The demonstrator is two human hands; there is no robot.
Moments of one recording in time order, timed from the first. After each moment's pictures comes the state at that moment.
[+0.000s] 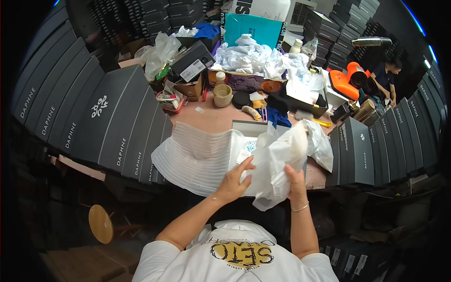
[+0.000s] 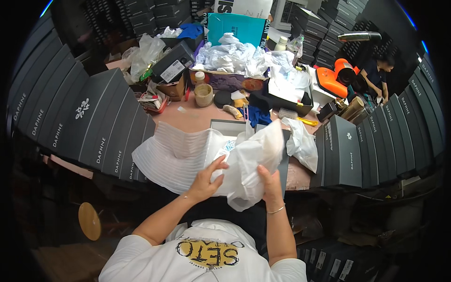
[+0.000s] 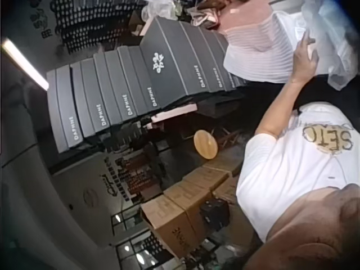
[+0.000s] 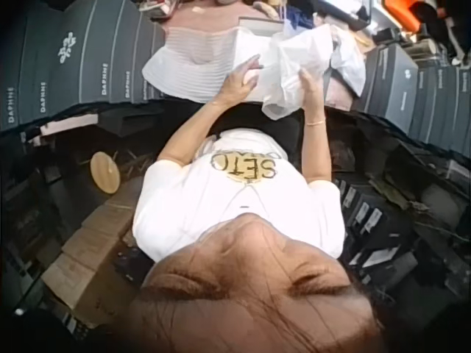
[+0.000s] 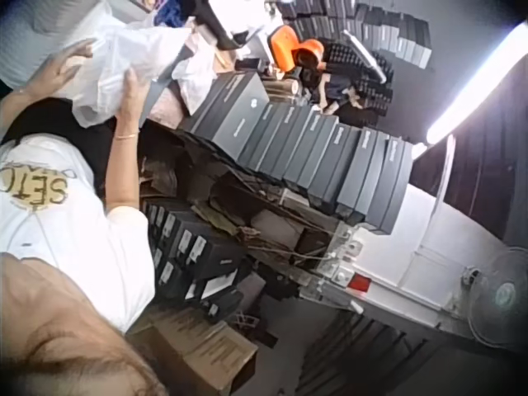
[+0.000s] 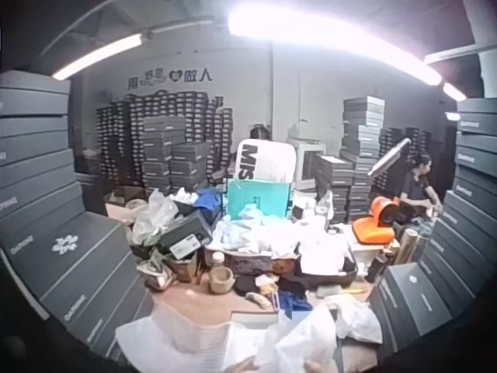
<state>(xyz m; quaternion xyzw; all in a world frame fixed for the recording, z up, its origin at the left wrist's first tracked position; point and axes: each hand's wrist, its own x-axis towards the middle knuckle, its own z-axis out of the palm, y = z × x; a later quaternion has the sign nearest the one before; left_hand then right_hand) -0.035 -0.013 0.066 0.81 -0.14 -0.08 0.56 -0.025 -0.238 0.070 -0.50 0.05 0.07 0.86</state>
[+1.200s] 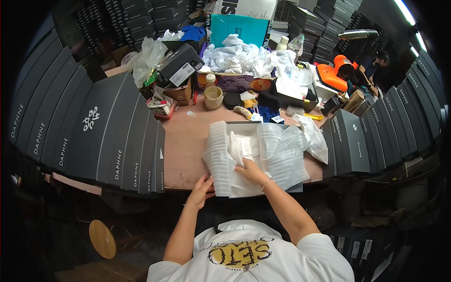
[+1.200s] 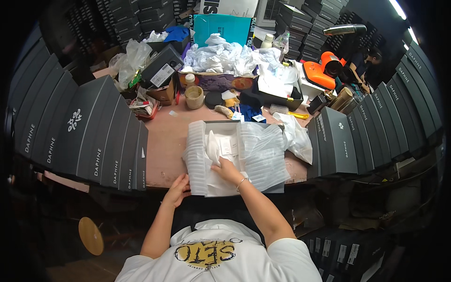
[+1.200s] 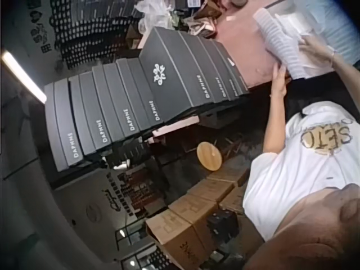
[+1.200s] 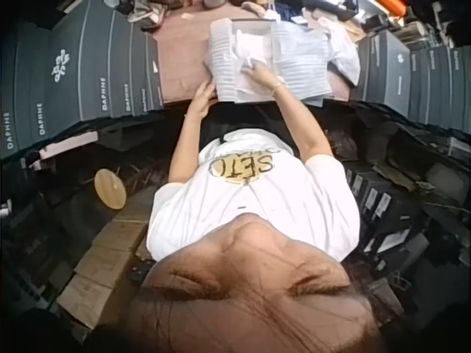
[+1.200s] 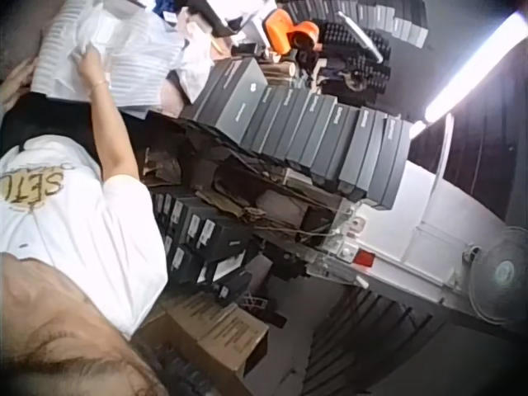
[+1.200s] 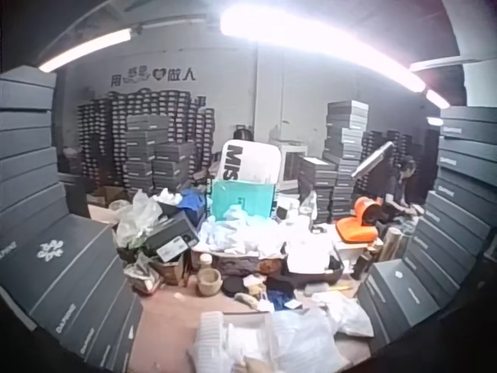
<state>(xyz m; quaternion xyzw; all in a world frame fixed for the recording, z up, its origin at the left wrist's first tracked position) -0.065 0.090 -0.034 0.50 0.22 -0.22 0.81 0.038 -0.146 -0.042 -0.87 -0.14 0.21 0.42</state>
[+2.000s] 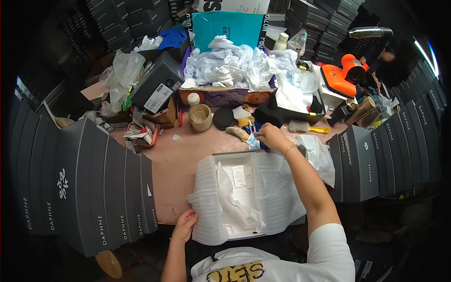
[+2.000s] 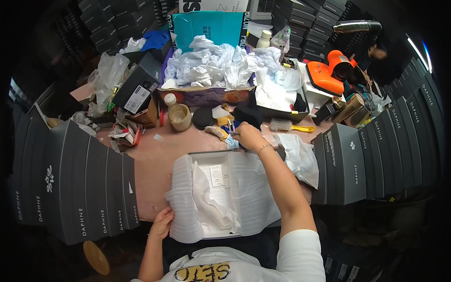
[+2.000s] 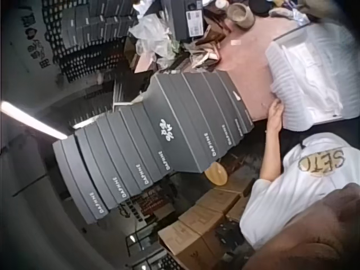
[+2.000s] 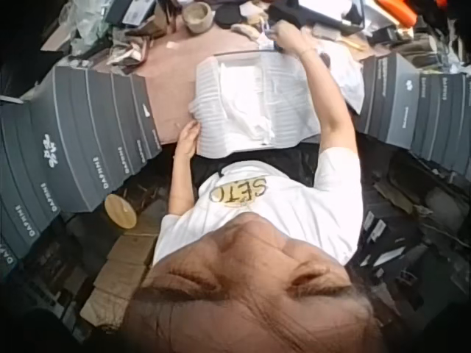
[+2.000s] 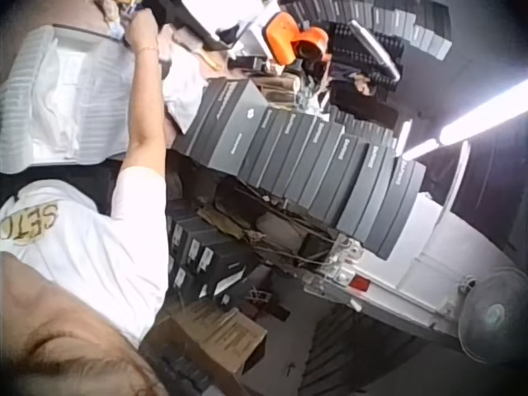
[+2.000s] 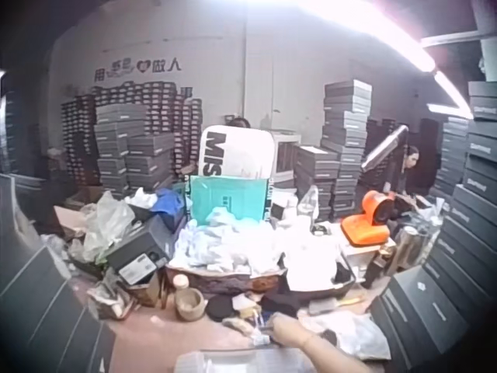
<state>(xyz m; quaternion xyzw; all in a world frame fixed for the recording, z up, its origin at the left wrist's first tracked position) -0.046 0.123 -0.073 0.47 0.20 -0.20 0.84 0.261 -0.241 -0.004 -0.95 -0.24 0.04 0.20</state>
